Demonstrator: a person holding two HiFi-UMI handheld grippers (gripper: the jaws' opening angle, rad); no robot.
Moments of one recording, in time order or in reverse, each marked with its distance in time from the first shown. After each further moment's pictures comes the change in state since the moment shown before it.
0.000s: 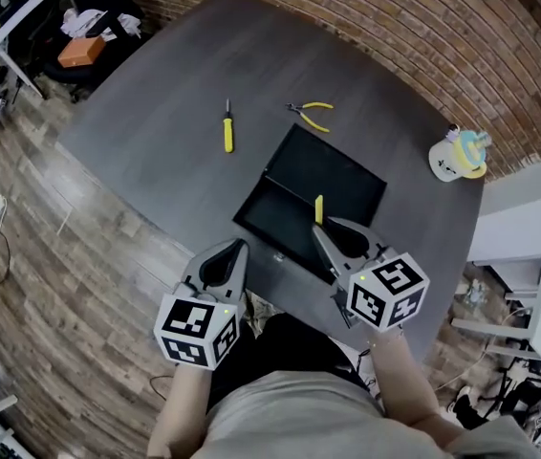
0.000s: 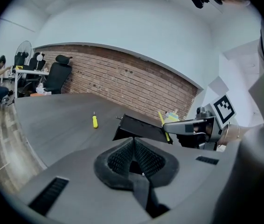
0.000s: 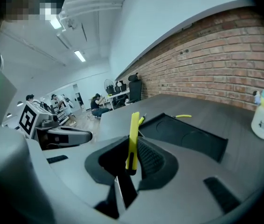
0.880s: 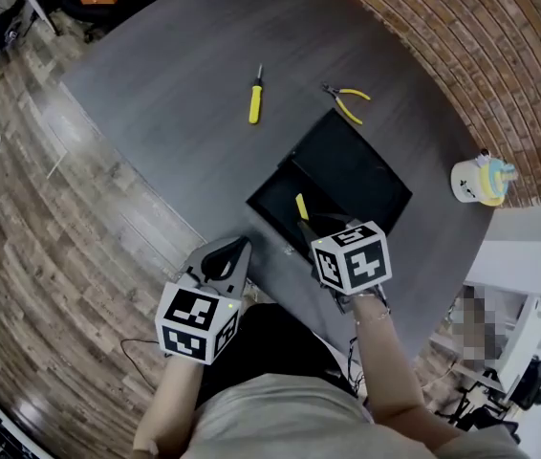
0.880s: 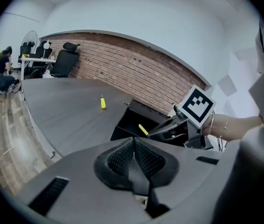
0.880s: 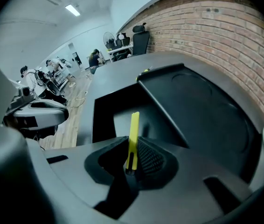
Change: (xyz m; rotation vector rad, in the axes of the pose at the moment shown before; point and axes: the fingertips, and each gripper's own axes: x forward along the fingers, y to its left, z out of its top) left arm 0.006 0.024 -0.052 -0.091 0.108 0.051; right arm 0.084 -0.011 -0.090 -0.096 0.551 -0.003
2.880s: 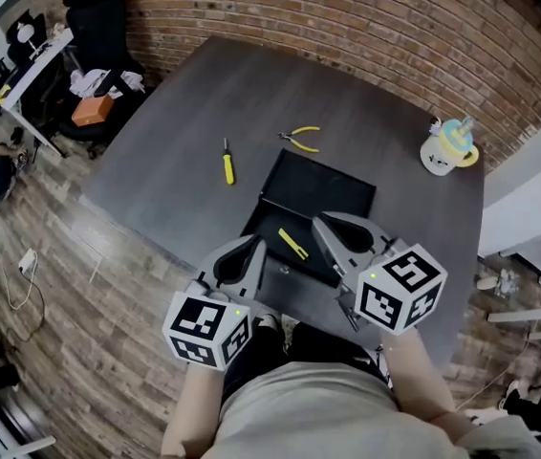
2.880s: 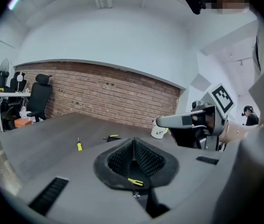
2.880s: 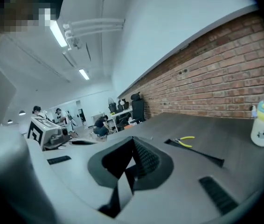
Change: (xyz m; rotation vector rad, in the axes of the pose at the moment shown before) left arm -0.030 -0.083 0.109 0.285 -0.205 -0.180; right arm -0.196 0.034 0.075 0.129 -0.789 0.051
